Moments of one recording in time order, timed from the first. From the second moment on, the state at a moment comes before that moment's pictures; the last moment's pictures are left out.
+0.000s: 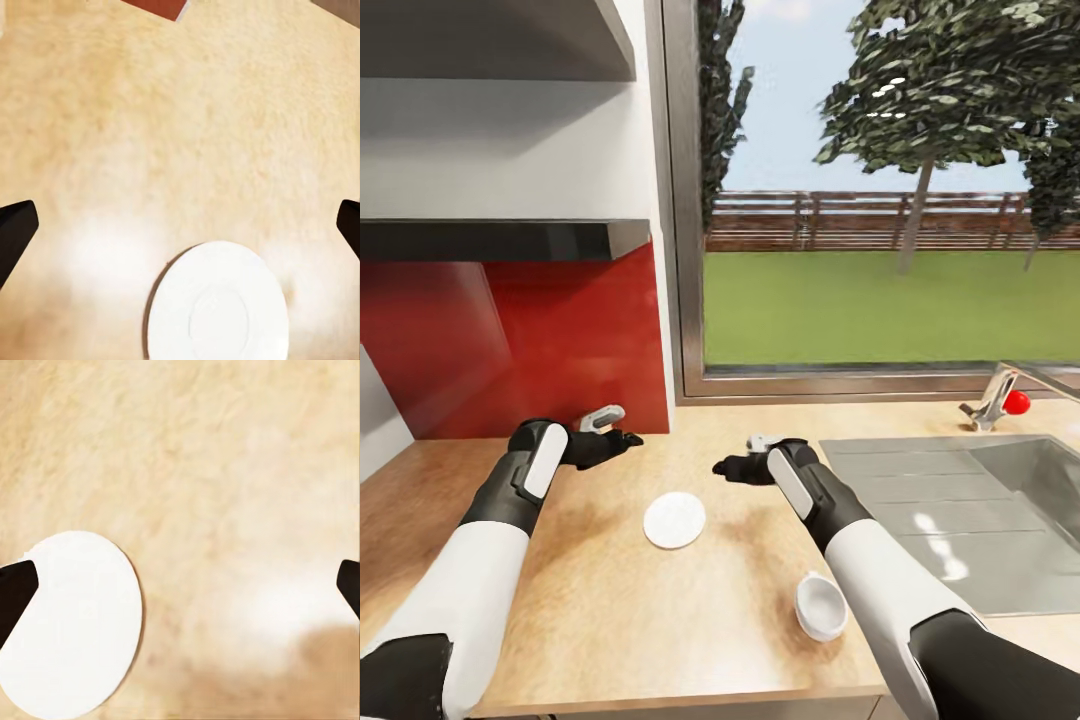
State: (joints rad) left arm -0.90 0.05 0.10 -0.93 0.44 1.01 0.02; right arm -0.93 0.17 0.25 -0.69 -0.48 0.77 -0.08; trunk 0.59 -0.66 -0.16
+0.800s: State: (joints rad) left arm -0.90 0.05 0.10 -0.76 0.54 1.02 0.02; right arm -0.93 0.17 0.25 -0.60 -0.56 0.97 0.13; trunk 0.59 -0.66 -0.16
